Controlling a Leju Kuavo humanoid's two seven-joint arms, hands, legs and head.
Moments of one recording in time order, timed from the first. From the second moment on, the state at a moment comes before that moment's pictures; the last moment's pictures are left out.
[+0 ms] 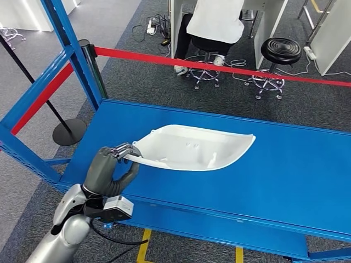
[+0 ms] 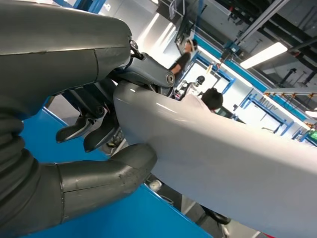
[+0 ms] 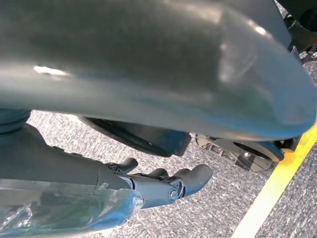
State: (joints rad) left arm -0.06 0.08 -0.38 -1.74 -0.73 0.19 -0.40; right arm -0.03 0.16 -0.39 -0.20 0.95 0.06 -0.05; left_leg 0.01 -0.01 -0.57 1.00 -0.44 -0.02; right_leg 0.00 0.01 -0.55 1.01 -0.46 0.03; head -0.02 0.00
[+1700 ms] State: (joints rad) left arm 0.26 0.10 -0.48 -1.80 -0.65 0.56 -0.49; right arm -0.04 0.16 -0.56 -0.20 0.85 -0.05 -0.19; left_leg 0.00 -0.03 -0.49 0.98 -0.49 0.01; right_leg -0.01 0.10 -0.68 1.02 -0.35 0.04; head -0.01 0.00
